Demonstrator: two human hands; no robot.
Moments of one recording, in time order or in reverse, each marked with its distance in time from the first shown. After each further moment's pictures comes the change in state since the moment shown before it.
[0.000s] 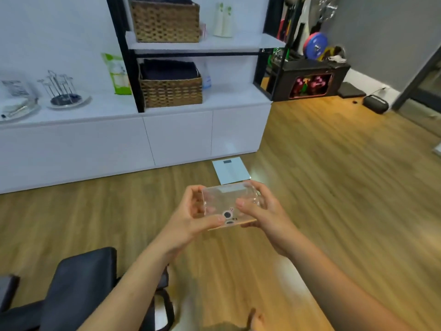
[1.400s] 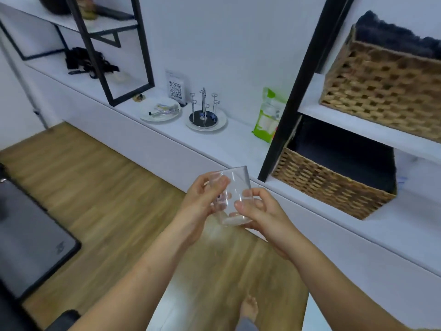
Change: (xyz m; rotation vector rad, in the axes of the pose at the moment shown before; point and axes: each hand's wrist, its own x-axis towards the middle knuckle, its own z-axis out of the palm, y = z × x) left_hand 0.485 0.088 -0.405 -0.405 0.925 0.053; right_hand 0.700 -0.089 0.295 -0.200 -0.805 0.122
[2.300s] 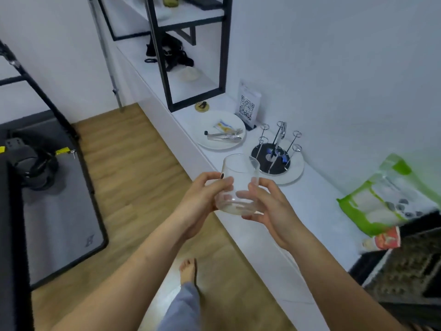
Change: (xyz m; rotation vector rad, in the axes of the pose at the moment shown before) left_hand 0.344 0.096 -0.131 -0.069 0.342 -0.063; right_hand 0.440 -0.080 0.066 0.070 -0.321 0.159
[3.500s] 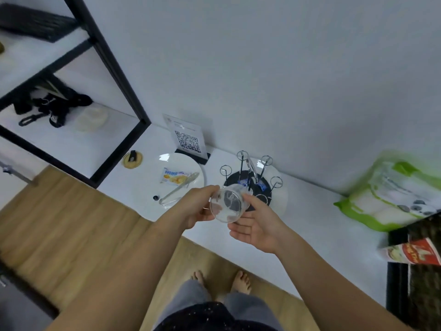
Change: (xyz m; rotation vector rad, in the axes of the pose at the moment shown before) left_hand 0.360 0.074 0.057 0.600 -0.258 -0.483; right_hand 0.255 -0.030 -0.068 0.611 0.325 0.489
